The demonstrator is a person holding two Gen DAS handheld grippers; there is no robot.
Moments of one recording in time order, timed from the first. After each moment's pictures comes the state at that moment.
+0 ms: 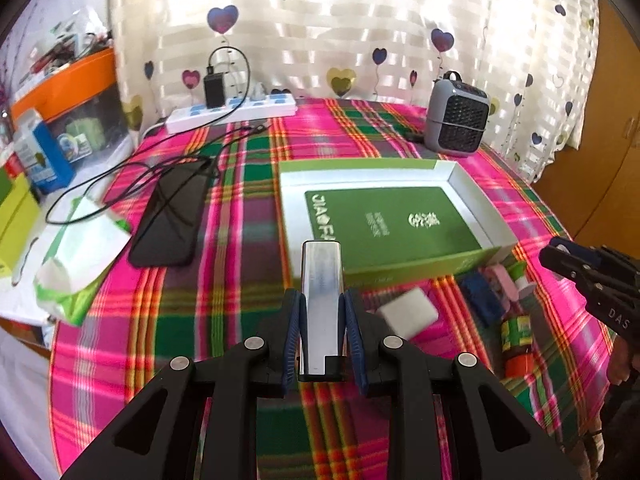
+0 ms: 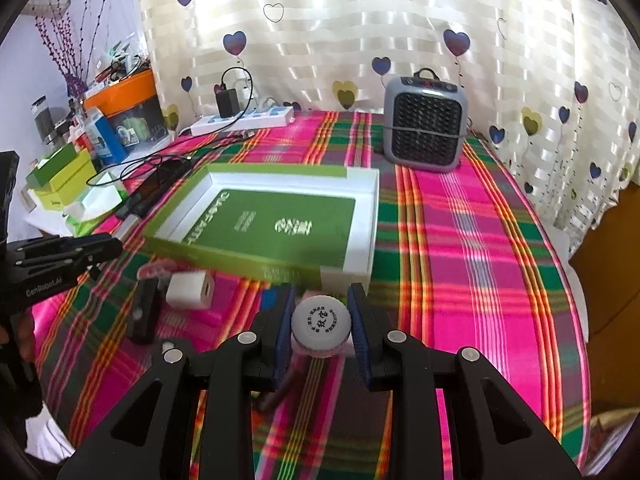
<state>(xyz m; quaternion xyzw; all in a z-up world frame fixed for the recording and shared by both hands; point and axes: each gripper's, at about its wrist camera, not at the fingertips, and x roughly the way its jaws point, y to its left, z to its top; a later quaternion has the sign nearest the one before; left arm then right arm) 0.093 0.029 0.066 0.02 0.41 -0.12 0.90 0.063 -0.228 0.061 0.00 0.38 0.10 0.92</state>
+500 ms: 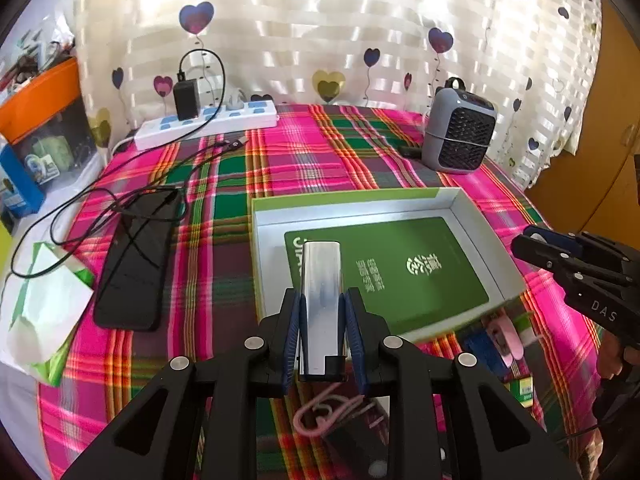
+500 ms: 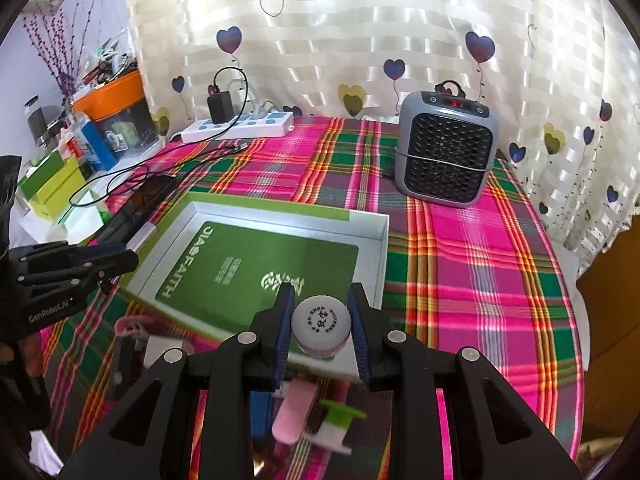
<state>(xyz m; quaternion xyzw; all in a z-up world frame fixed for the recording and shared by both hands) 0.154 0.009 0.067 0.01 0.42 -0.14 0.90 0.133 -0.222 0.068 -0.01 0.39 0.12 0.91</state>
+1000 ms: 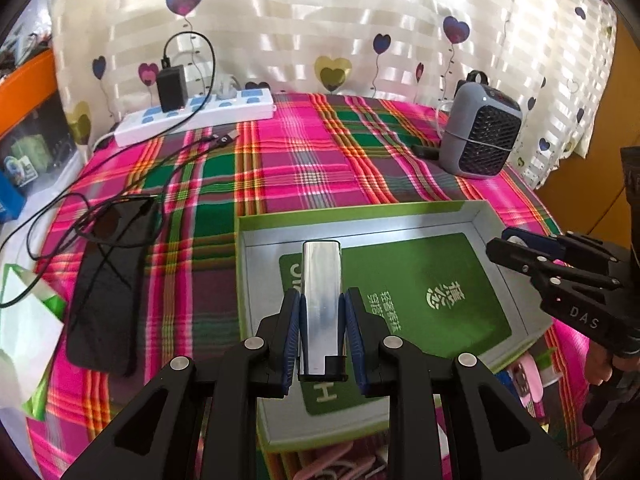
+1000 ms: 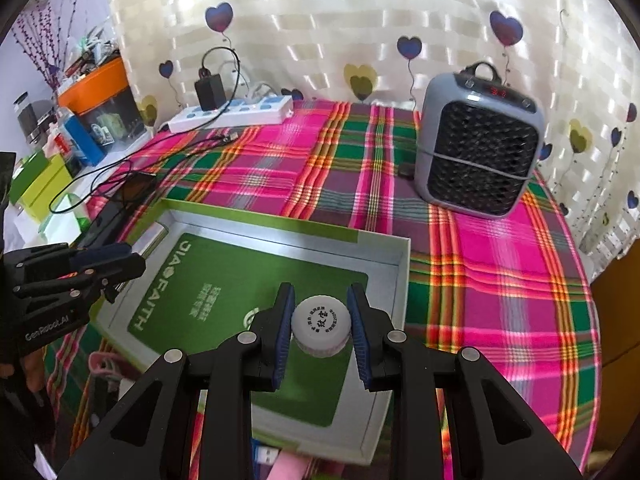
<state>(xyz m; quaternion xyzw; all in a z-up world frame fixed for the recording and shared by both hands) 0.204 -0.005 0.046 0.01 0.44 -0.14 0.89 0.192 -0.216 0.045 -0.01 0.43 0.13 0.90</state>
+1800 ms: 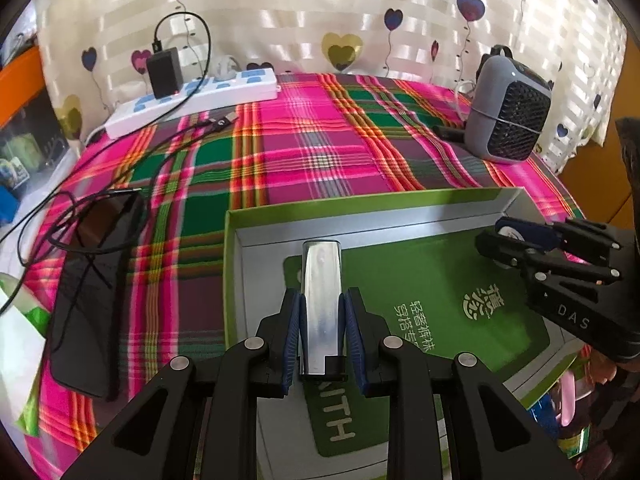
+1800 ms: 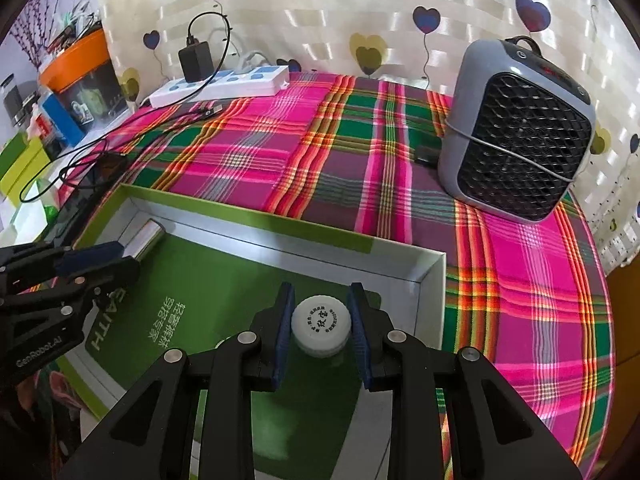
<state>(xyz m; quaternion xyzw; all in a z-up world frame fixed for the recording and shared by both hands) 0.227 -0.016 0.019 0.03 0.45 -0.12 0.88 0.232 -0.202 0.015 -0.04 0.45 0.12 0.88</state>
